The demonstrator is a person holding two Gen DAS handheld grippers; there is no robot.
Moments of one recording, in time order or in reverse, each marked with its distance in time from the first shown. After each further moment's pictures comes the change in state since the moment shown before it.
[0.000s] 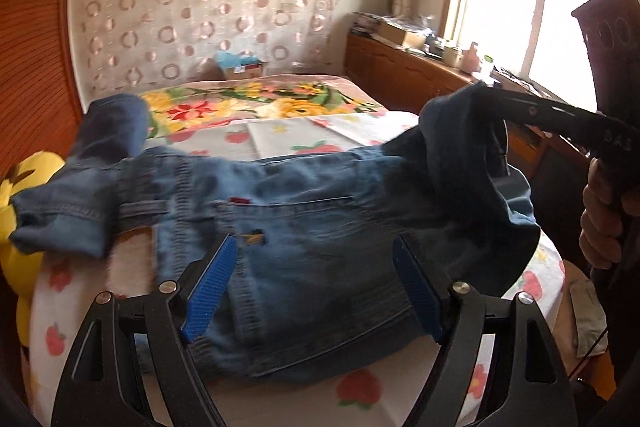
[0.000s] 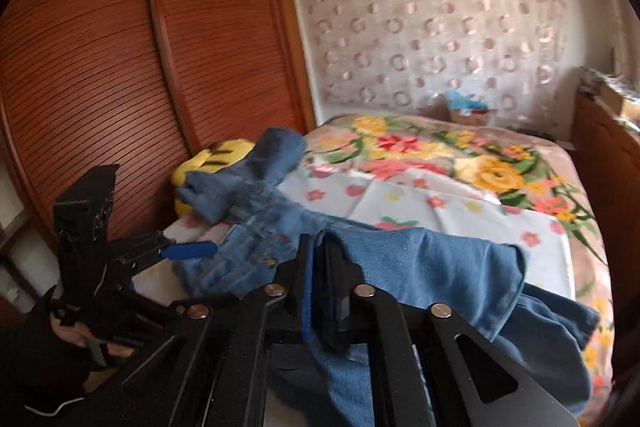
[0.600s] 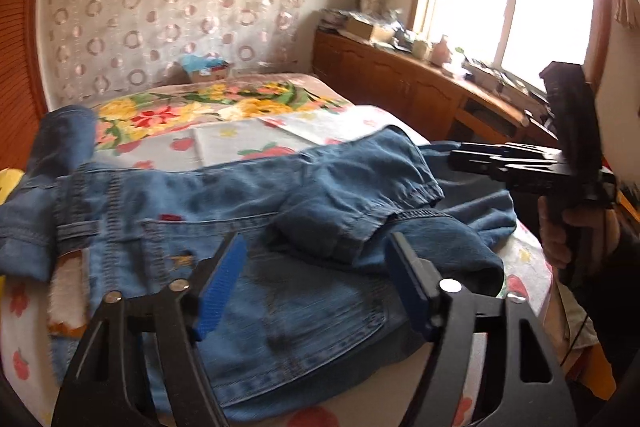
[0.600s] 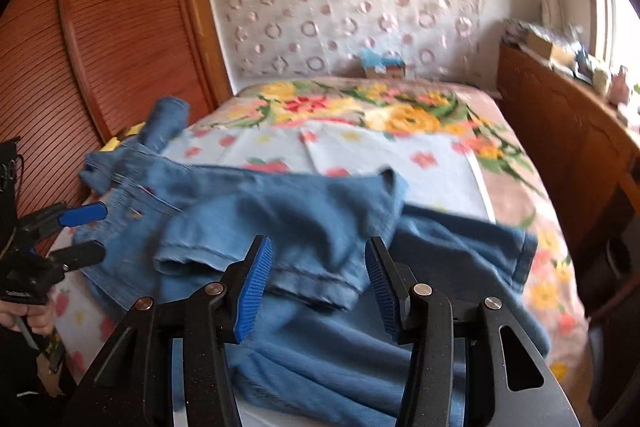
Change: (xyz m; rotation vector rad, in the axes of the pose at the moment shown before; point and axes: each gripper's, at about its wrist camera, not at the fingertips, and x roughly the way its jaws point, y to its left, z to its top) left arm 0.045 -0.039 0.008 0.073 0.020 -0.110; right arm 0.020 -0.071 -0.051 0.159 0.105 -0.258
